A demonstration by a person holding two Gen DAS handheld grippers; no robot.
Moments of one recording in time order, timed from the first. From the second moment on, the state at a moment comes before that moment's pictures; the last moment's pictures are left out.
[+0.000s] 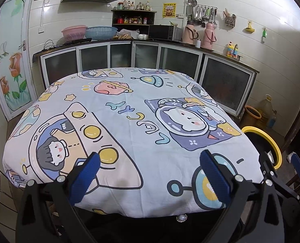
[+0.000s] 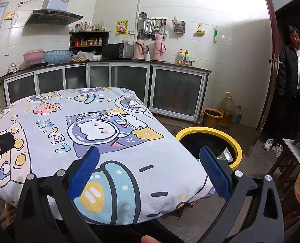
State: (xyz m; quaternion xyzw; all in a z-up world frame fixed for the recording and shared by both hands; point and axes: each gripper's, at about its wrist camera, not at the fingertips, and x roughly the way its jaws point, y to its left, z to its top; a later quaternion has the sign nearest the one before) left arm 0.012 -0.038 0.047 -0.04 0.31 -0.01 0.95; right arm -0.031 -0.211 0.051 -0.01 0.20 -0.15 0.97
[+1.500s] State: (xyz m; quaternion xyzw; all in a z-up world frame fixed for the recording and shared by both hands) left arm 0.017 -0.036 0.042 -0.03 0.32 -0.02 0.95; right arm -0.028 -0.216 0.038 -0.01 0.22 -0.14 0.97
